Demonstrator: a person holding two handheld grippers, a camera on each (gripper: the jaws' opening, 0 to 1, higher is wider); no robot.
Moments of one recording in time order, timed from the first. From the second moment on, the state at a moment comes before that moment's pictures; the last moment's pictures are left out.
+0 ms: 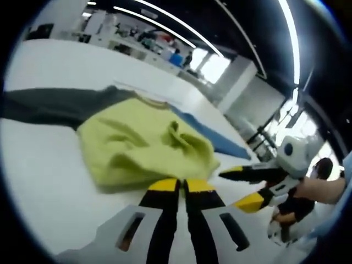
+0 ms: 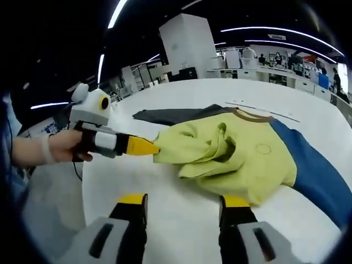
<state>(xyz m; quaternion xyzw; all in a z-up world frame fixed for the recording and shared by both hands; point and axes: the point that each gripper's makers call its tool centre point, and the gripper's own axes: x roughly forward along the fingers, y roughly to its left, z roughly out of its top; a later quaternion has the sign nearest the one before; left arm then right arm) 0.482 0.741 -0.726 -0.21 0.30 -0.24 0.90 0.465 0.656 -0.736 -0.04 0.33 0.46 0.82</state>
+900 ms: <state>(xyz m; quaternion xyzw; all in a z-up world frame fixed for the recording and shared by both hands) 0.470 0.761 -0.729 -0.21 0.31 -0.23 0.90 0.491 0.682 -0.742 0.09 0.36 0.40 0.84</state>
